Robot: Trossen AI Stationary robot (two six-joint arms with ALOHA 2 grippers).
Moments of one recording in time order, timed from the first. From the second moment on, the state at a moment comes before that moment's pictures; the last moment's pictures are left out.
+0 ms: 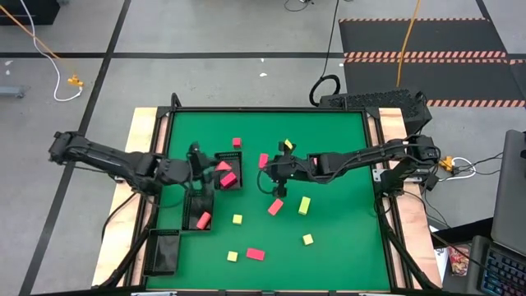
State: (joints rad) left arm -0.23 0.90 0.65 -0.29 -0.50 -0.32; right arm 0.05 1.64 1.12 -0.18 0.36 -0.10
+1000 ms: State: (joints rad) left arm -0.35 0.87 0.65 -0.86 0.02 -0.81; right arm 0.03 1.64 1.12 -0.48 0.44 0.00
